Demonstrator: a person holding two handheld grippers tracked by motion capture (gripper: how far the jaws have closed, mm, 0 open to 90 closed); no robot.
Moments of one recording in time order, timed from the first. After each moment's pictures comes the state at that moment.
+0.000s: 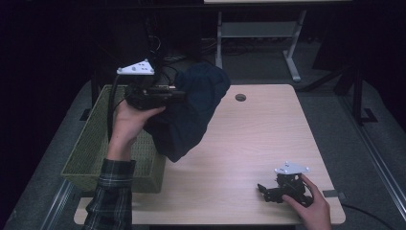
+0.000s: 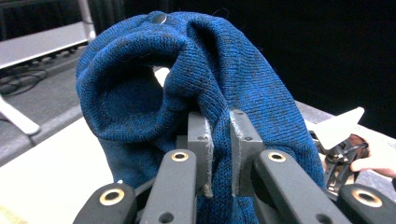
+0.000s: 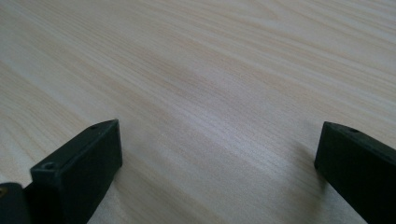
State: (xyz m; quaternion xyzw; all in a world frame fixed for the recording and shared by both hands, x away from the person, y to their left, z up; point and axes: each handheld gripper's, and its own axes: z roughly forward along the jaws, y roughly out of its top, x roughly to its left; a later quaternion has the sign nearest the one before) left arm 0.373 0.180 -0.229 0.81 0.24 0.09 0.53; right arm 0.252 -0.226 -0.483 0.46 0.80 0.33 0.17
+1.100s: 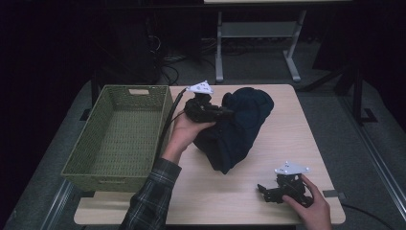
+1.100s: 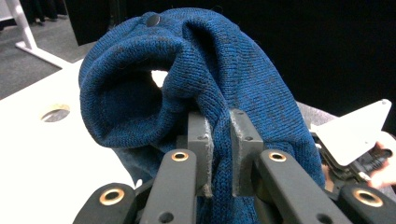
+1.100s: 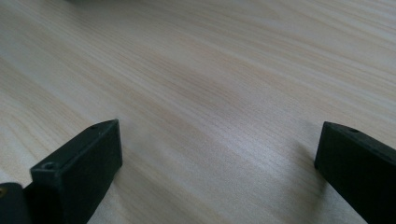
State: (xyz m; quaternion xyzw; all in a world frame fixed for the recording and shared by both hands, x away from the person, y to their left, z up) left arm 0.409 0.065 -0.320 0.82 0.21 0.01 0.53; right arm 0.251 -0.225 -0.483 0.46 0.80 0.34 0.17
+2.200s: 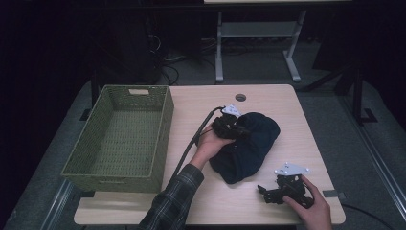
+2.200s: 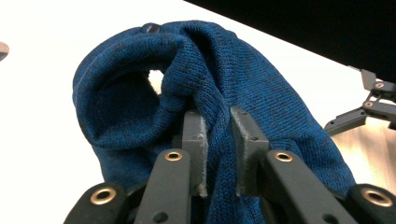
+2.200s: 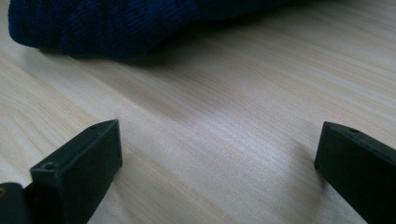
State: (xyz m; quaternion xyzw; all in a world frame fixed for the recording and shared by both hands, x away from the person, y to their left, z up) left arm 0.427 -0.005 -0.415 0.87 0.21 0.01 0.45; right arm 0.249 -0.225 -0.483 0.45 0.81 0.34 0.17
